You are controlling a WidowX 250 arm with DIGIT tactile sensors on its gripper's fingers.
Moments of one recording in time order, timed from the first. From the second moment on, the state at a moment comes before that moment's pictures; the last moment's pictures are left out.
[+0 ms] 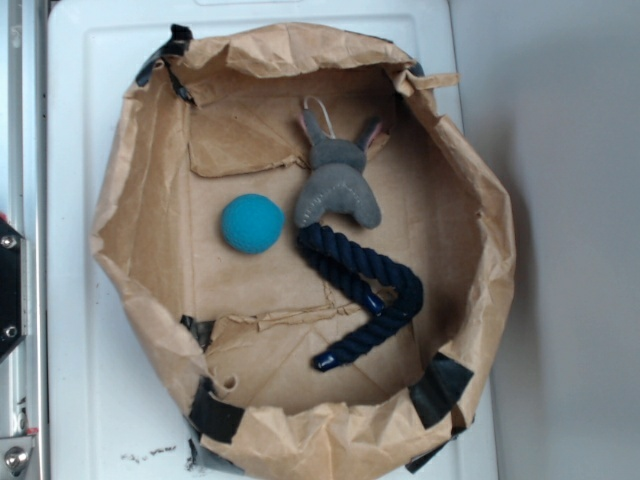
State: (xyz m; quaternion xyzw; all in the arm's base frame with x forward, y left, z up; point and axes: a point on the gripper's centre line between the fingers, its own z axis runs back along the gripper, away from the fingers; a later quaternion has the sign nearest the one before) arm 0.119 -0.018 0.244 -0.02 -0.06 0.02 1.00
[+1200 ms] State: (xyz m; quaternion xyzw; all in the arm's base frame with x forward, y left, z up) arm 0.152 0.000 0.218 0.05 -0.01 0.13 0.99
